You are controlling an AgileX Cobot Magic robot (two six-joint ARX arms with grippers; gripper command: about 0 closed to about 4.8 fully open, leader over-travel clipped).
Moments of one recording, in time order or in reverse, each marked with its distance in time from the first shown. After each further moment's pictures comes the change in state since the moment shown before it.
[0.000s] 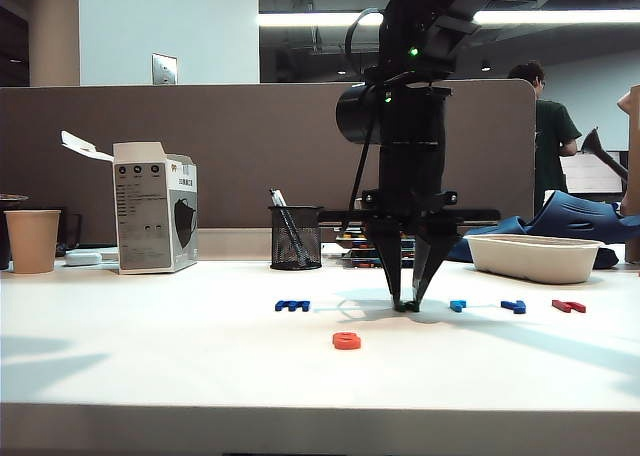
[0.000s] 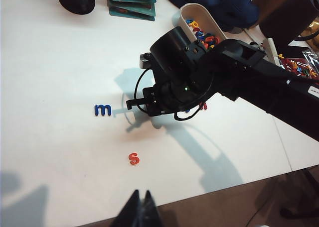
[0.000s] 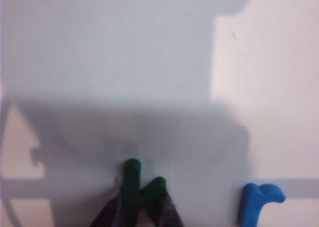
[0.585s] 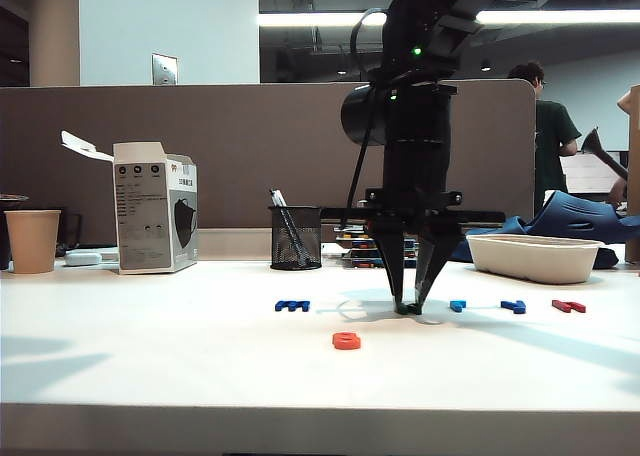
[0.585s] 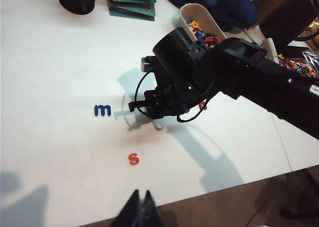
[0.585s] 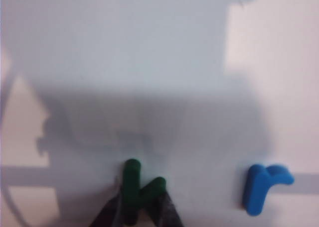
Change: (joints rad) left arm 0.000 0.000 0.000 0.000 0.000 0.000; right arm -0.003 0.000 0.004 -0.053 -0.071 -0.001
